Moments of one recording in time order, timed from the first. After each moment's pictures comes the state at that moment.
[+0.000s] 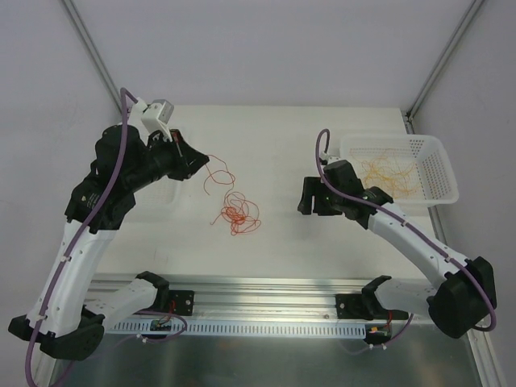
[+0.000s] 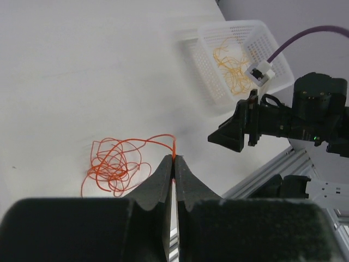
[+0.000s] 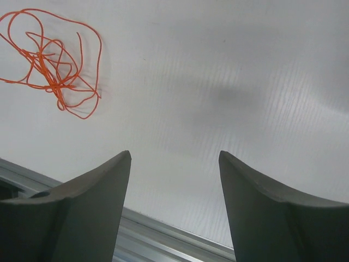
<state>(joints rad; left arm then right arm) -0.40 0.98 1.44 -0.76 0.26 -0.41 0.58 1.18 0.90 -0.59 0.01 0.48</state>
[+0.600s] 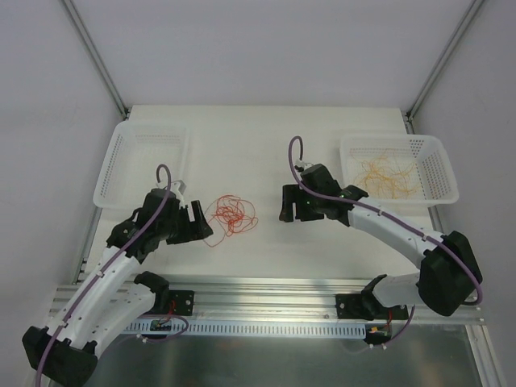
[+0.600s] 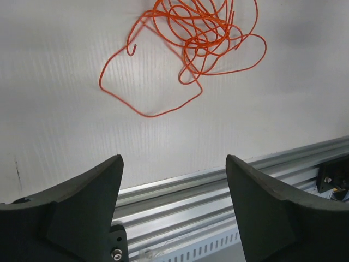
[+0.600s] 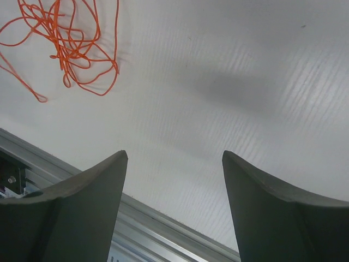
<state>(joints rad) -0.40 0.71 0.67 -0.79 0.12 -0.57 0.69 1.33 0.92 -0.50 -0.07 0.51</state>
